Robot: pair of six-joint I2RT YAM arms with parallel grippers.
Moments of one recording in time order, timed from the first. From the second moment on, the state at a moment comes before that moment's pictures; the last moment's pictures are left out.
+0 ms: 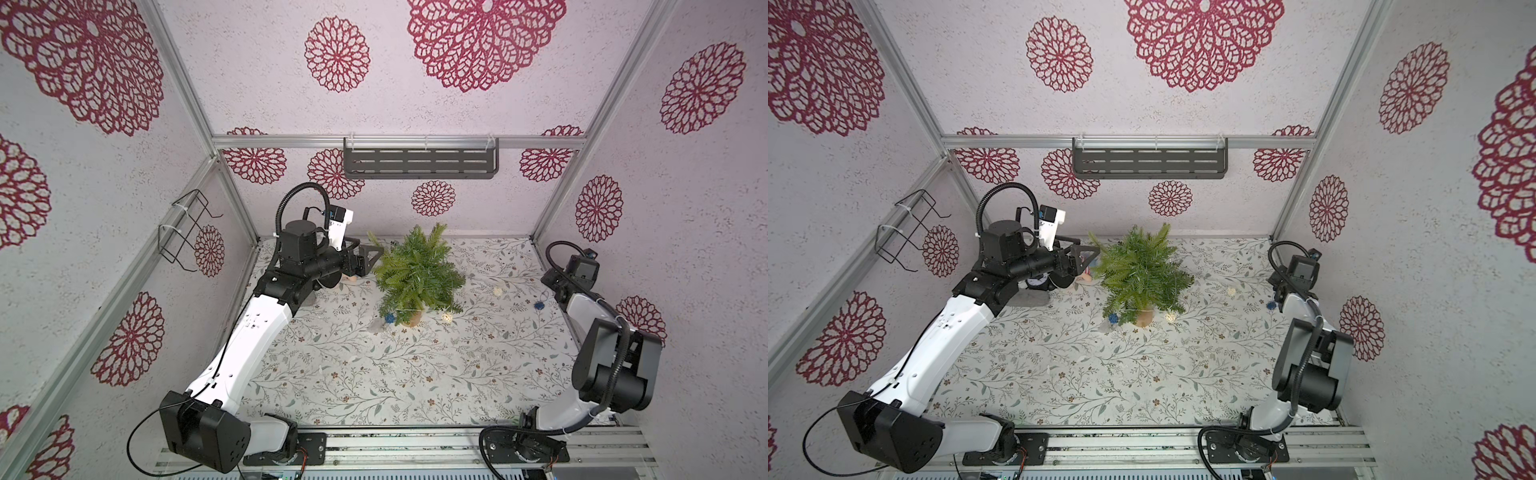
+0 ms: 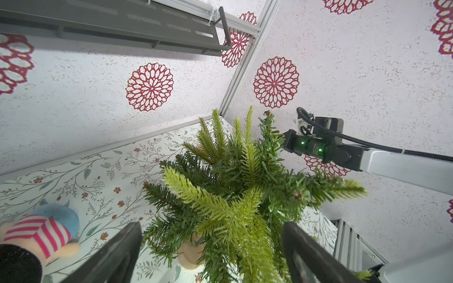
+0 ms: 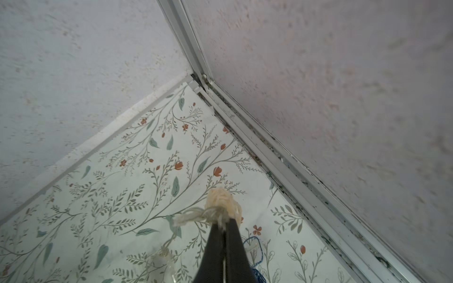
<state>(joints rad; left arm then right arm) -0.31 1.35 1.34 -0.28 0.53 -0.21 -0.33 1.67 1.06 0.01 0.08 0.37</state>
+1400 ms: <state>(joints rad) -0.31 1.37 1.36 -0.36 0.51 -0.25 -0.02 2.14 1.47 -0.05 -0.91 -0.03</state>
